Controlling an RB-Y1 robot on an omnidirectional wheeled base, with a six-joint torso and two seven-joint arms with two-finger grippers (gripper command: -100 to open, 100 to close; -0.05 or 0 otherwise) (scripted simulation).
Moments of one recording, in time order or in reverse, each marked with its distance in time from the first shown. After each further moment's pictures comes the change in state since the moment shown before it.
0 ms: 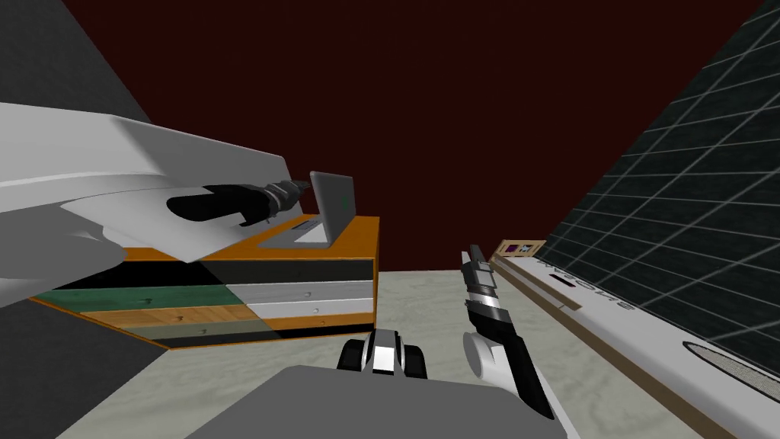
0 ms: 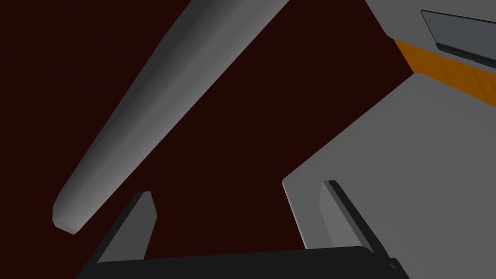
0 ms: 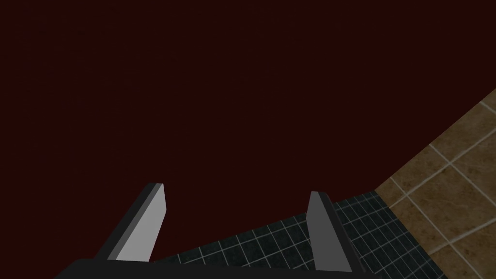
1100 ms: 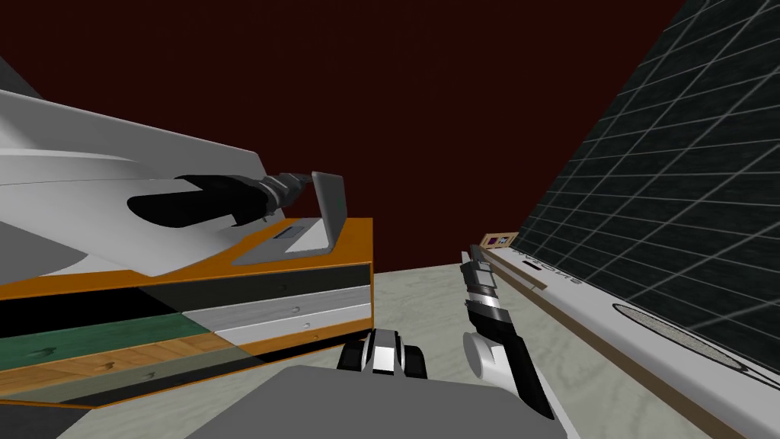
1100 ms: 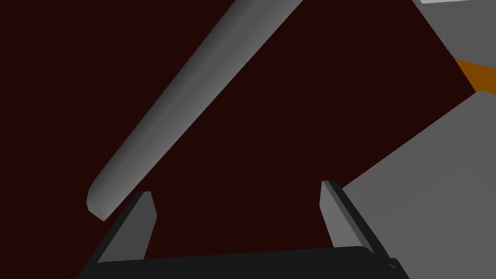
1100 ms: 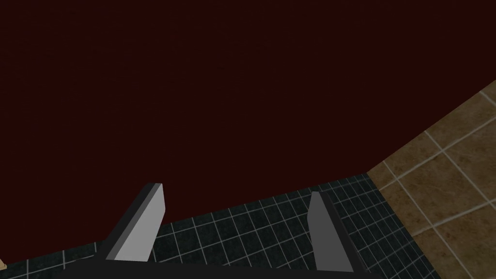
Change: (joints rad) left arm -0.045 0.120 0.024 -0.140 0.038 0.158 0.099; right arm 0.000 0.000 0.000 0.000 0.000 0.000 0.000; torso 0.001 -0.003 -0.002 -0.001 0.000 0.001
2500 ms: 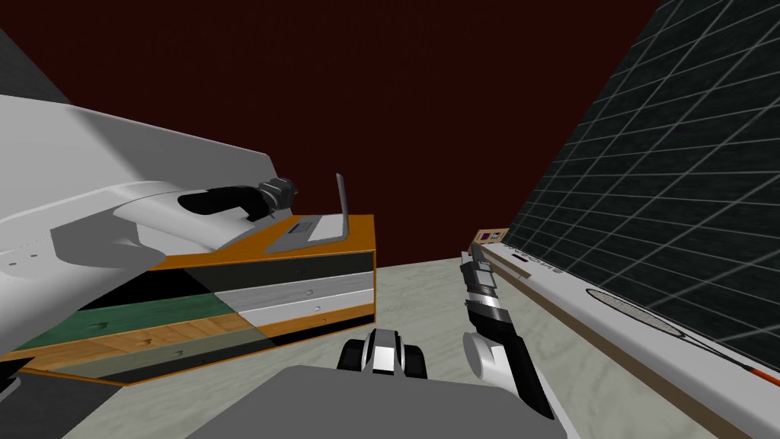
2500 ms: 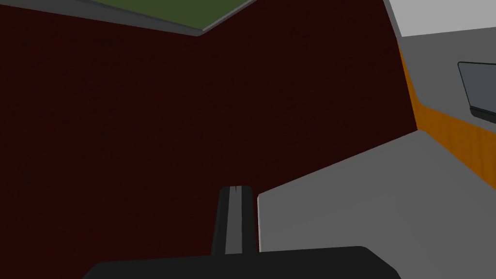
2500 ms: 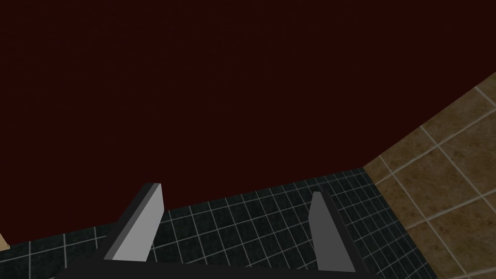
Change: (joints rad) left arm -0.042 -0.320 -0.047 0.325 -0.098 -0.320 -0.038; right arm 0.000 0.000 0.000 0.000 0.000 0.000 0.000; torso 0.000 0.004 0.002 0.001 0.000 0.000
